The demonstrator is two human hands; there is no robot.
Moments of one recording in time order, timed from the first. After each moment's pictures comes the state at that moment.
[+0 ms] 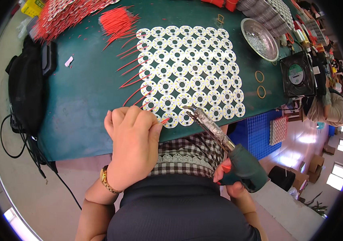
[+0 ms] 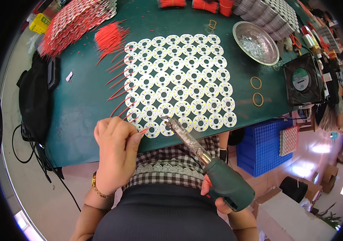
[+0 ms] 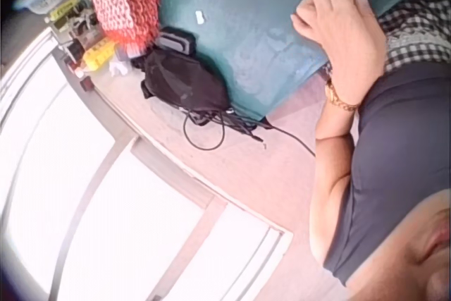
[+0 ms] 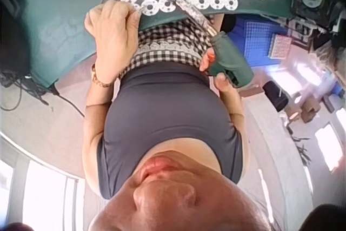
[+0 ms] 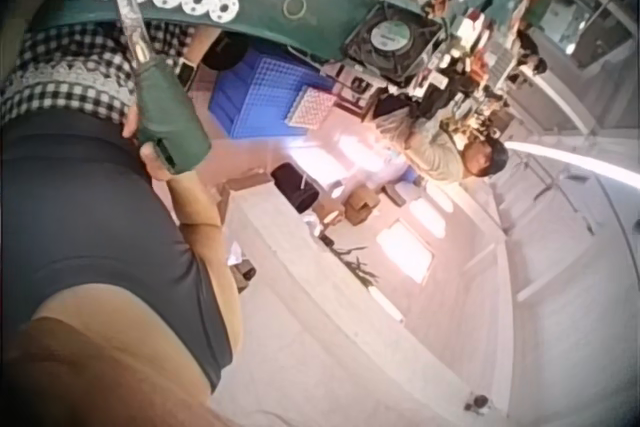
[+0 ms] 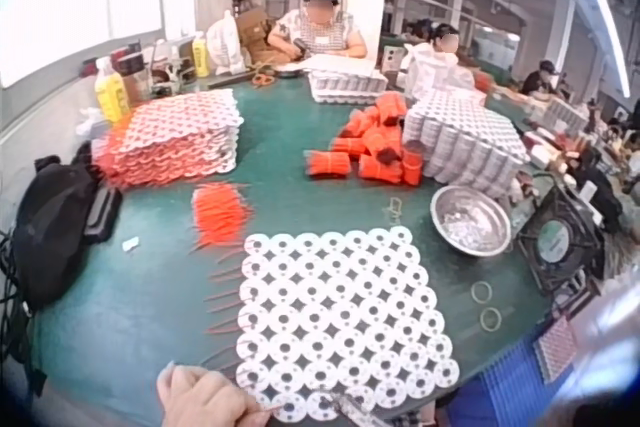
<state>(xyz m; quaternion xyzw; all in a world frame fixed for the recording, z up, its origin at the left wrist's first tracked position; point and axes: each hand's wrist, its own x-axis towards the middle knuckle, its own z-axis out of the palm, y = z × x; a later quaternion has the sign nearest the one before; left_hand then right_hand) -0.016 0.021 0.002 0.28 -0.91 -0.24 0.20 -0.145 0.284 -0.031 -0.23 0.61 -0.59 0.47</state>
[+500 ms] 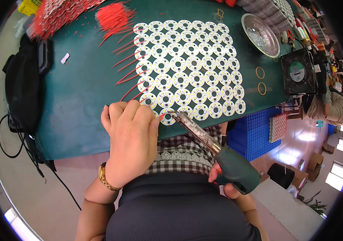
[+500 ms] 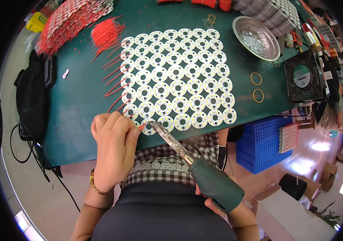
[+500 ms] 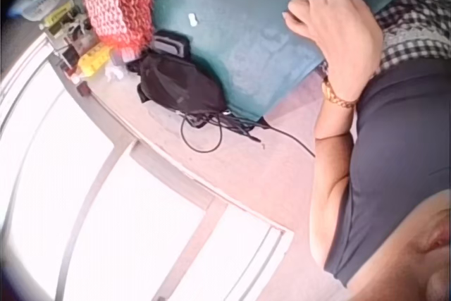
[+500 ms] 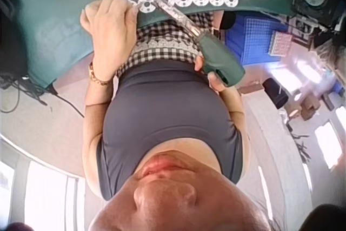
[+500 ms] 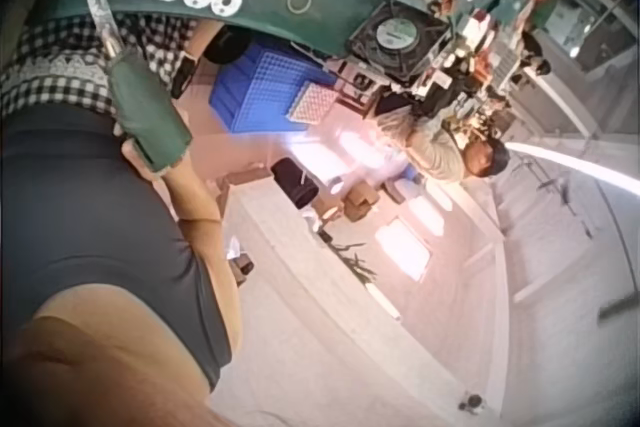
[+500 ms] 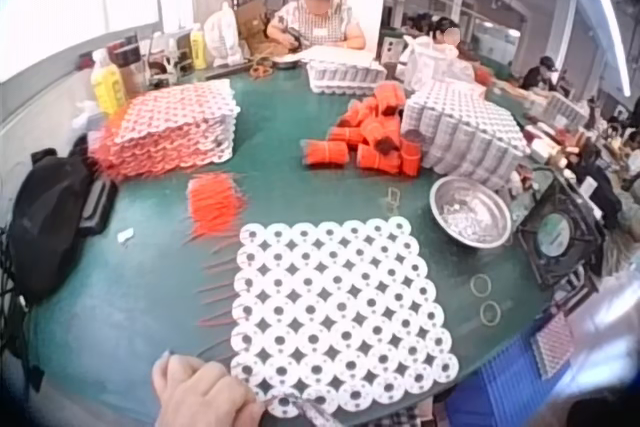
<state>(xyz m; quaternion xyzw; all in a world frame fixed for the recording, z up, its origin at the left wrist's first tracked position) -0.021 0.020 0.000 0.29 -0.92 -0.21 0.17 -0.142 0.278 -0.032 -0.30 0.58 -0.59 0.47</state>
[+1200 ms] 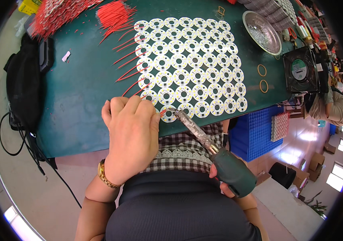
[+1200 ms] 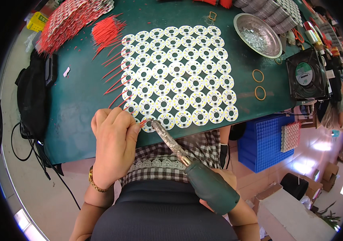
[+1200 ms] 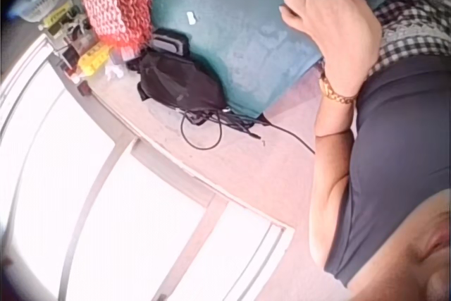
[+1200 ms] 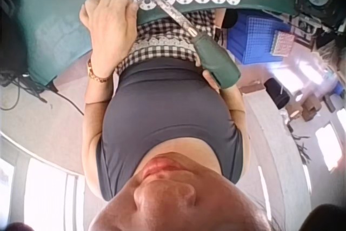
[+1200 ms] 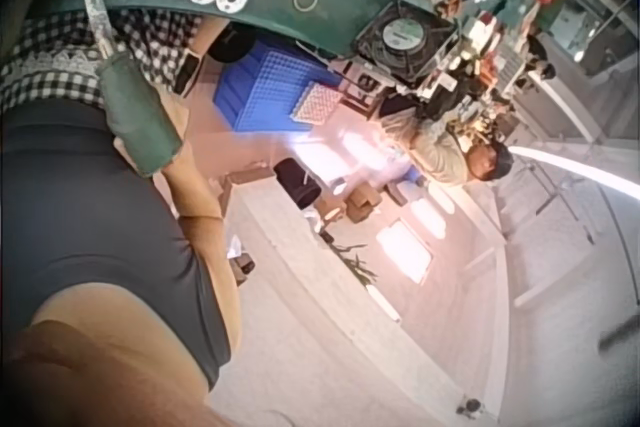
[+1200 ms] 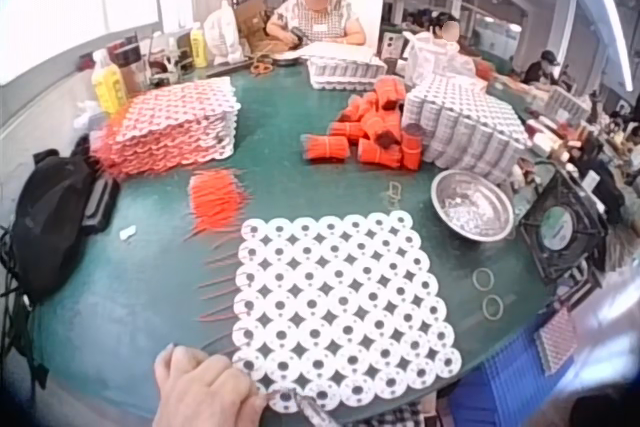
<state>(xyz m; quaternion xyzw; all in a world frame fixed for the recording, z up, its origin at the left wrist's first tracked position) -0.023 0.018 0.002 0.29 -0.92 -0.22 0.14 -0.159 0.268 -0.017 -0.46 0.67 -0.44 0.38</state>
